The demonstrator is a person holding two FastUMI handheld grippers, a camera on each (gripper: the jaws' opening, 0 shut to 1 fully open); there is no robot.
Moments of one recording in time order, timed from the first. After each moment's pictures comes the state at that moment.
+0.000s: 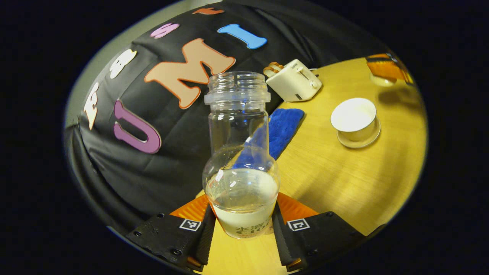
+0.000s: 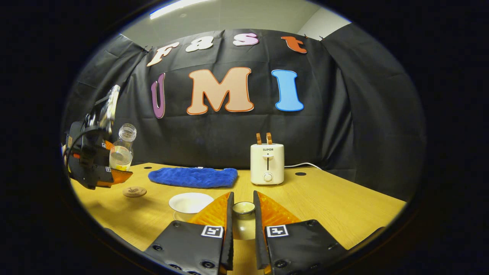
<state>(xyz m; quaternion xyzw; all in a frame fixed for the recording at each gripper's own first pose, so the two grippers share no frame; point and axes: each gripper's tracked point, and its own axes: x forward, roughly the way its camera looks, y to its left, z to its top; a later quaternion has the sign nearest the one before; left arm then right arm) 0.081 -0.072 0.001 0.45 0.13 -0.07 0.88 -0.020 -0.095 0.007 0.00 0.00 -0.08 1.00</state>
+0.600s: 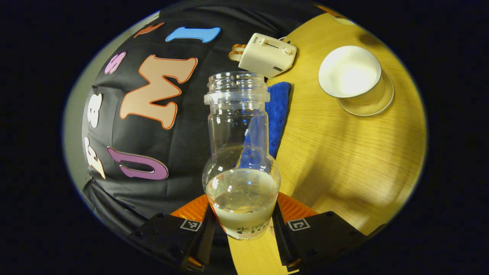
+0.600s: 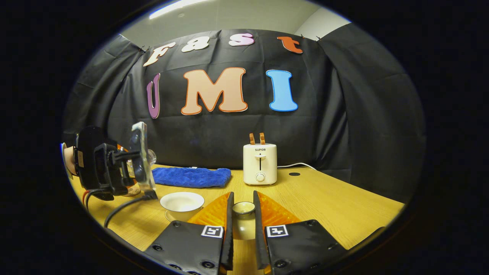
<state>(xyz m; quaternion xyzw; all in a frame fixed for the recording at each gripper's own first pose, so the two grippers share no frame) 0.113 -0.085 -0.019 0.59 0.16 -0.04 0.79 -0.022 -0.108 0.006 0.00 0.00 -0.09 1.00</state>
